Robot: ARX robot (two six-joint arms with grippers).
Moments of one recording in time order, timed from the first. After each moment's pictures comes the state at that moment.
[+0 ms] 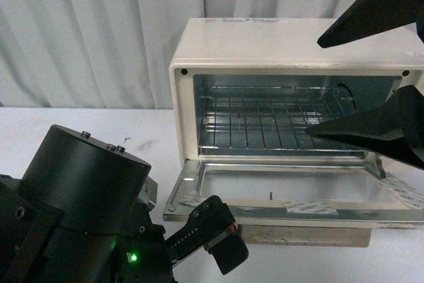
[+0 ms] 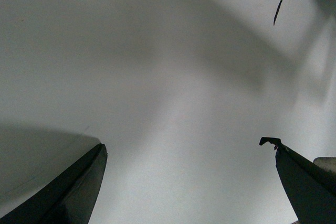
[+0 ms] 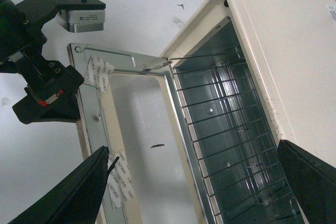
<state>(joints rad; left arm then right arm) -0.53 1.90 0.60 0.45 0.16 -0.99 0.28 1.44 0.98 -0.29 -0.45 -1.00</state>
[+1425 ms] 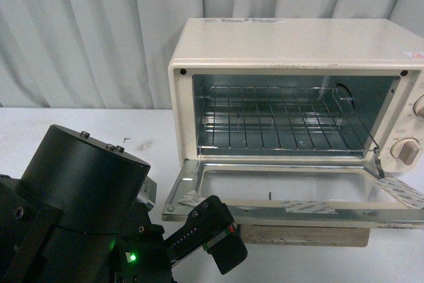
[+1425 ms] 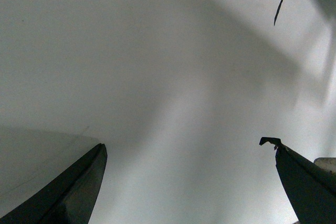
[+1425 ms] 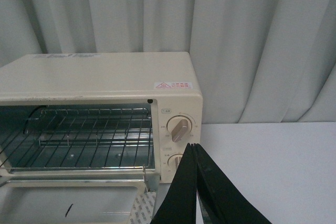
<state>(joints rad) -0.53 1.90 0.60 0.45 0.16 -0.99 0.00 0.68 0.02 0.68 0.00 -0.02</state>
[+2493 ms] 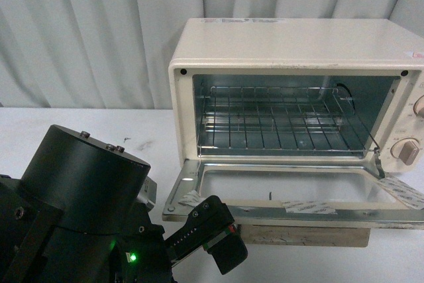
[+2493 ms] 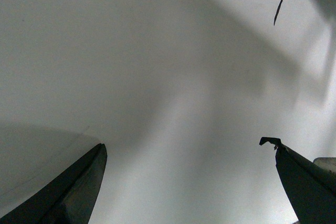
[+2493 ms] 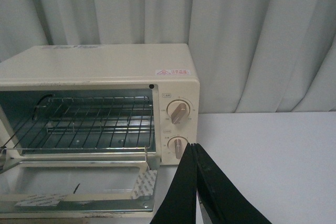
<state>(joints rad) -0.53 1.90 0.60 0.45 0.16 -0.99 0.00 0.18 0.01 0.18 0.00 -0.02</state>
